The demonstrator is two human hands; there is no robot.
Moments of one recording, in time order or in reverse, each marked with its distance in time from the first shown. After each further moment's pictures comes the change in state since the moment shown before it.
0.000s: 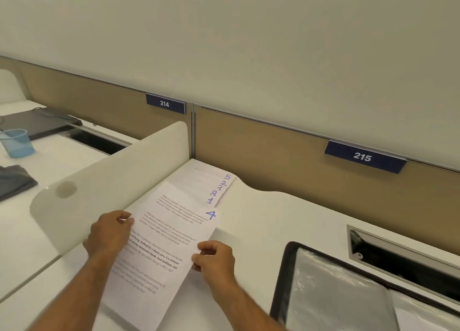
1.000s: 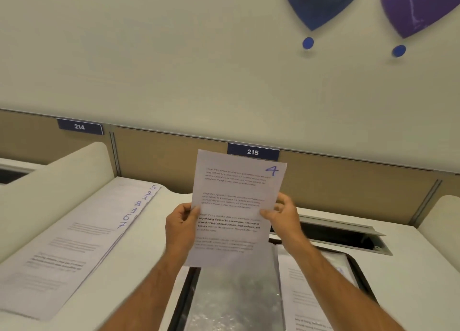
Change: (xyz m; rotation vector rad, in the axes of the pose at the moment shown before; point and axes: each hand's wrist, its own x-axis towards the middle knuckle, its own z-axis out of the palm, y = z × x) left_hand -0.280 0.183 0.105 -0.808 -0.476 0.354; right_hand -0.110 -0.098 -0.341 -0.037 0.417 -0.248
